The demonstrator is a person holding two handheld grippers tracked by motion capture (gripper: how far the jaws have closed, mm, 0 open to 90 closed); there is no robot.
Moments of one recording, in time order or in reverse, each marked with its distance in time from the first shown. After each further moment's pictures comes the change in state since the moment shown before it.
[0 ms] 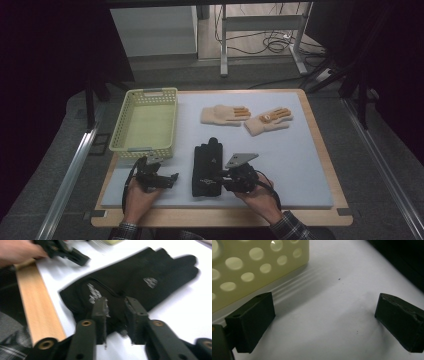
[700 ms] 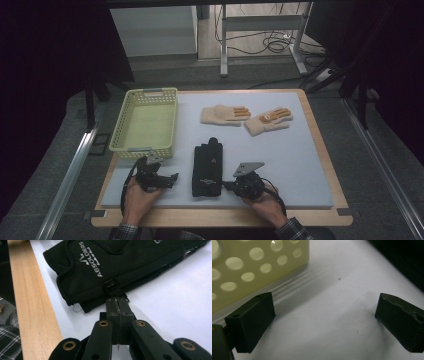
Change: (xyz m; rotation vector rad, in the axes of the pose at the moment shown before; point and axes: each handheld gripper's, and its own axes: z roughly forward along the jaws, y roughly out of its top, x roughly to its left) left arm 0.000 0.000 0.000 0.003 0.000 0.002; right arm -0.013 -0.045 0.016 0.029 0.053 0.006
